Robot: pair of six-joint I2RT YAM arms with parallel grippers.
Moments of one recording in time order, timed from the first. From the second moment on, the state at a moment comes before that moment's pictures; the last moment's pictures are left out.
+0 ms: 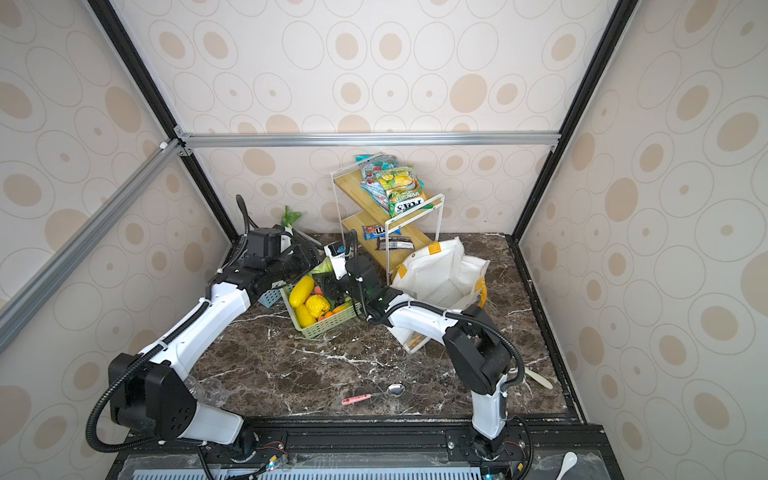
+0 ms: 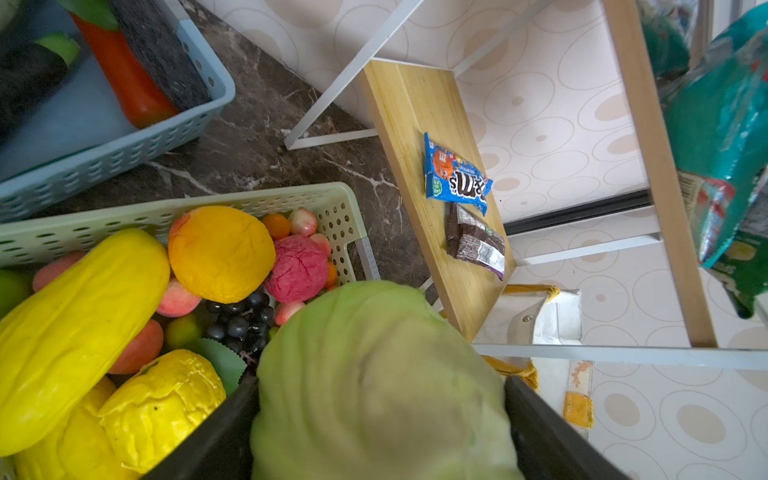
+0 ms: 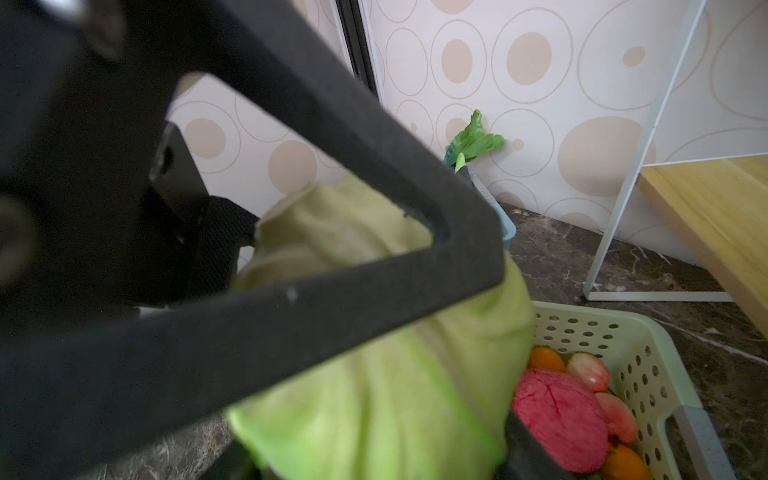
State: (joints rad) left arm -0.27 1.46 1.27 -0.37 0.25 -0.80; right arm 0.81 1.86 1.34 0.30 -0.08 0.21
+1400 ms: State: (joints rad) left arm -0.11 1.43 1.19 -0.35 0.12 -0.75; right arm 0.80 1.44 1.24 -0.15 0.02 0.24
